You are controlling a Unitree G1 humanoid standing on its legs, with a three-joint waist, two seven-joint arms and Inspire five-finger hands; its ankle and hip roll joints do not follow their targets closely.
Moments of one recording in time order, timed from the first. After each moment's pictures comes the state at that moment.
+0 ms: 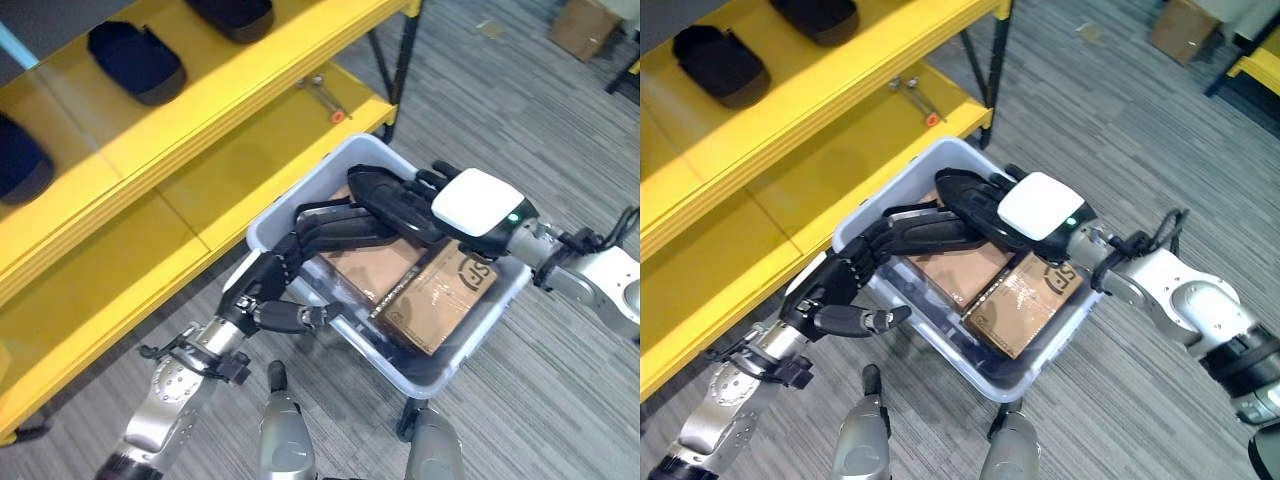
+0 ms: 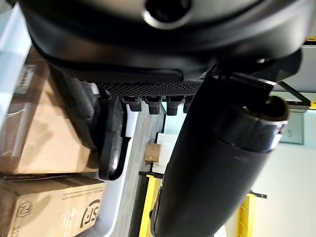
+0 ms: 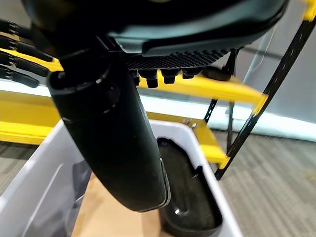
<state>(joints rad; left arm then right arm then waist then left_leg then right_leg) 0.06 0.65 -0.15 -0.17 -0.57 -0.24 -0.23 -0.69 -1.18 0.57 -0.03 -0.72 -0.22 0.01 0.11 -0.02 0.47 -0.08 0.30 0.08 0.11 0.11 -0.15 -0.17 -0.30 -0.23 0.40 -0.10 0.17</state>
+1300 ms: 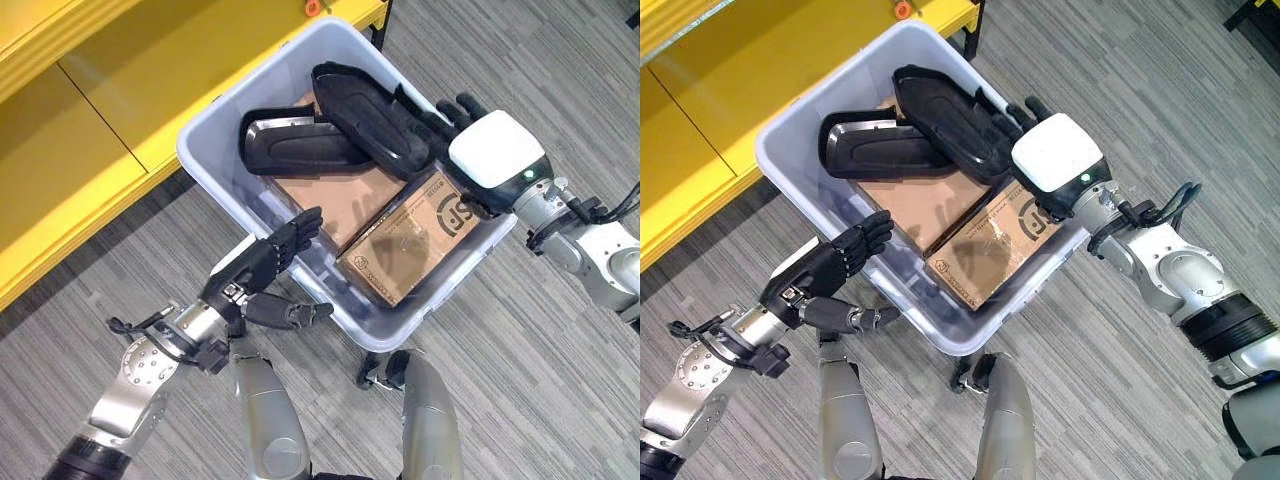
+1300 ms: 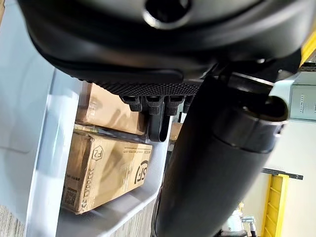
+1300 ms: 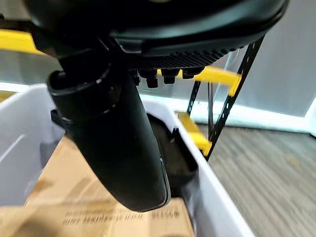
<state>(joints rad) -0.03 0.82 -0.18 -0.17 -0.58 -0.24 -0.30 -0.87 -1.10 0.66 0.17 -0.73 -0.08 -0.25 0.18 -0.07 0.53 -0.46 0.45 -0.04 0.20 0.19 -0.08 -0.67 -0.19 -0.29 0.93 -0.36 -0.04</state>
